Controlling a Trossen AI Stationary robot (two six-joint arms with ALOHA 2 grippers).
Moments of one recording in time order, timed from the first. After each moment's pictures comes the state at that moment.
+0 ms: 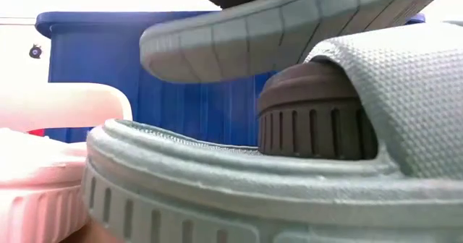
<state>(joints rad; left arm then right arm) -0.86 1.34 1.24 -0.85 -0.53 -1.04 0.46 1.70 1.31 0.15 0.29 1.25</state>
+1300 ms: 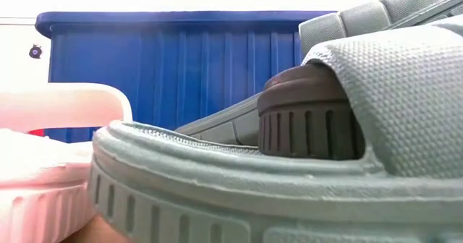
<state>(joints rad) -0.89 1.26 1.24 -0.86 -0.54 -1.04 0.47 1.52 1.30 0.33 0.31 0.87</state>
